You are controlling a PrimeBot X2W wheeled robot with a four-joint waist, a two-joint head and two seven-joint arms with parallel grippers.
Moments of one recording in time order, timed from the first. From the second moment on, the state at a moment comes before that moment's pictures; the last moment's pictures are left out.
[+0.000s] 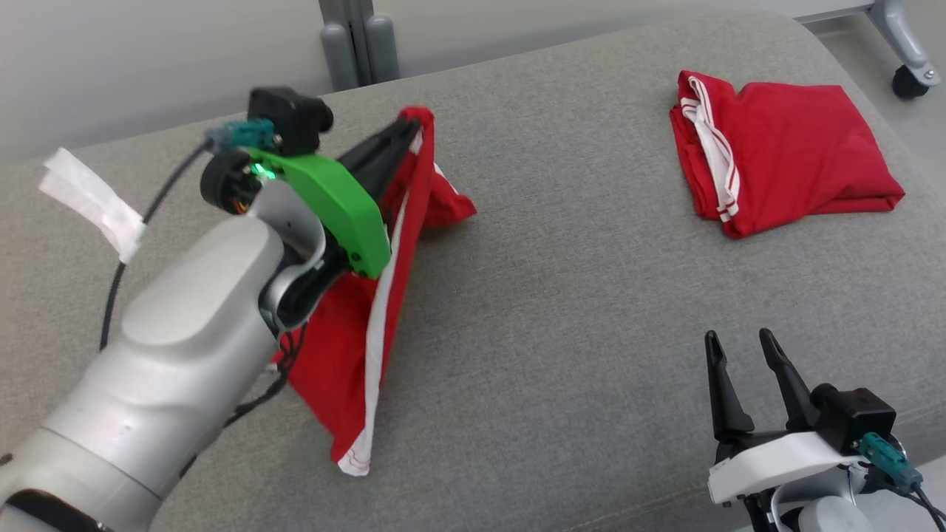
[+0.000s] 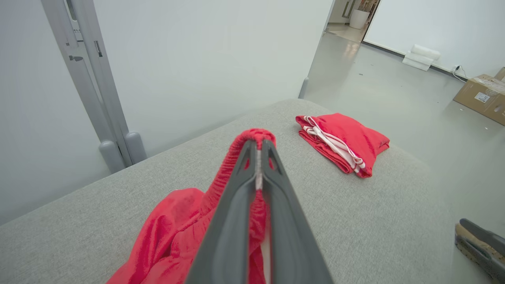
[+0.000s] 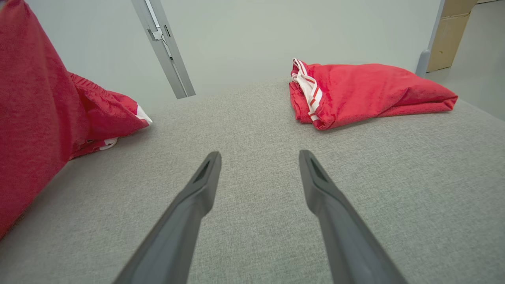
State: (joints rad) left arm -0.95 0.32 -0.95 0.55 -1.01 -0.13 -0.02; right arm -0.01 -0.05 0.01 0.20 0.22 0.13 -0.26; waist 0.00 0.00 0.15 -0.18
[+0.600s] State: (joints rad) left arm -1.09 0.30 -0.83 0.49 -1.06 -0.11 -0.14; right arm -0.04 -0.05 0.00 0.21 0.29 0.13 -0.26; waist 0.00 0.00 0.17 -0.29
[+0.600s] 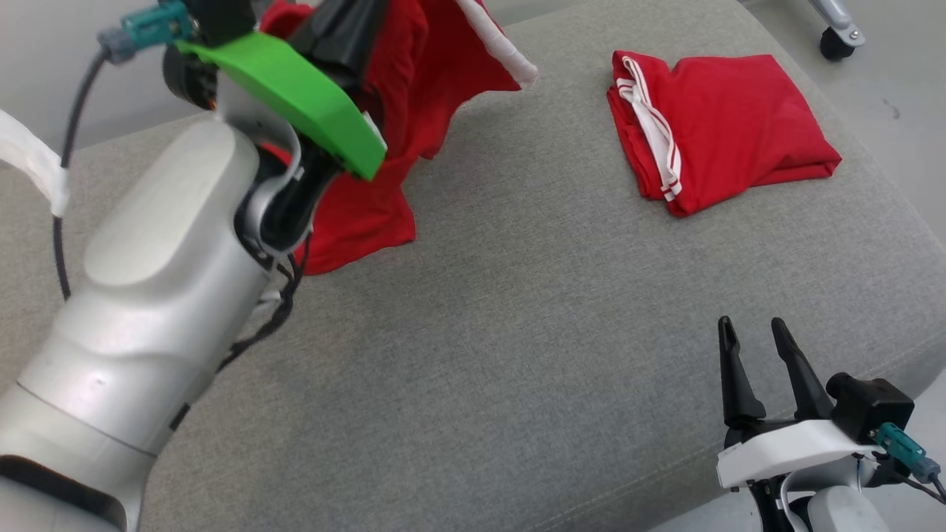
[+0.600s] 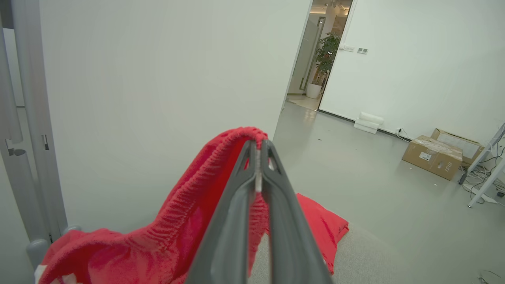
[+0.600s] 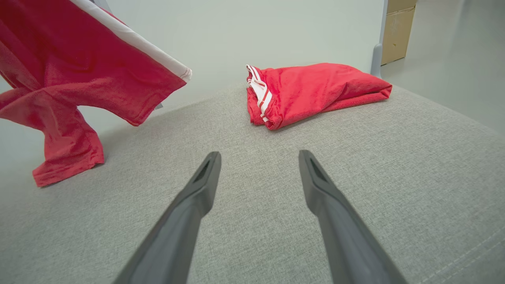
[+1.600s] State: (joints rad) left arm -0.28 0.51 -0.96 0.45 -1.22 -0.12 -0.25; right arm 0.06 -0.05 -0.06 0.25 0.18 0.13 -0.26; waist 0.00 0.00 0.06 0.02
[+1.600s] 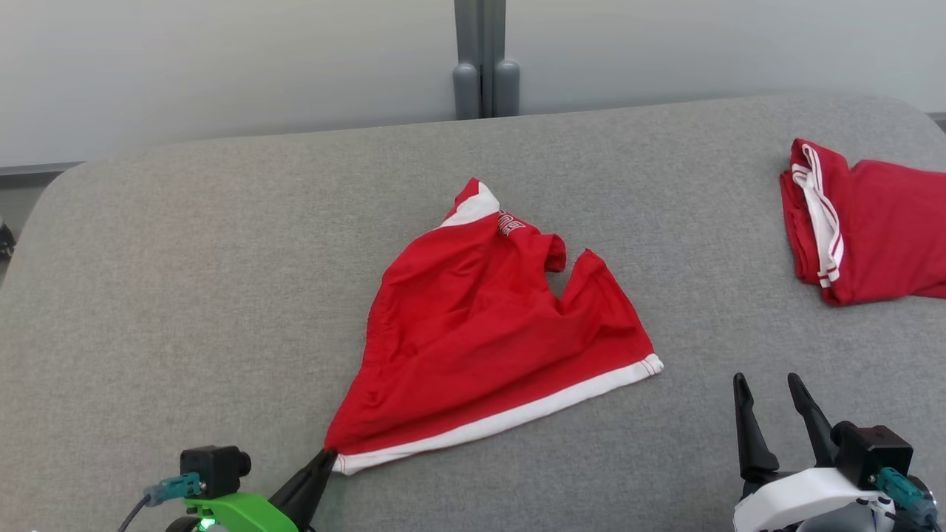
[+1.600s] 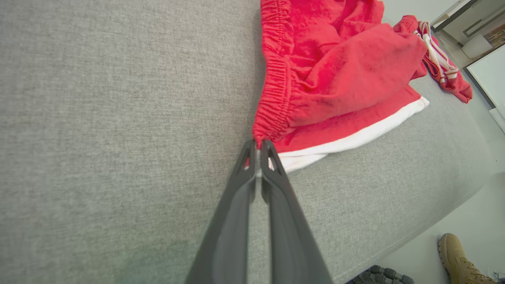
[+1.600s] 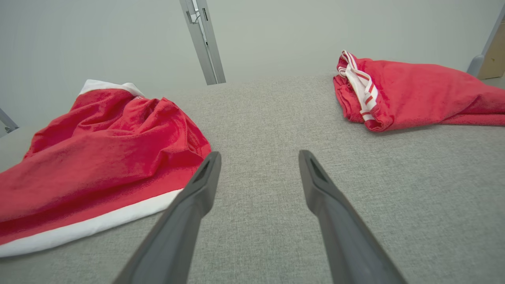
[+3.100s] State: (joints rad) left arm 0.22 0.06 -0.01 0.09 -0.20 -0.13 -0.26; right arm 0.11 -0.05 -0.04 0.19 0.15 0.13 -0.26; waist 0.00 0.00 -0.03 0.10
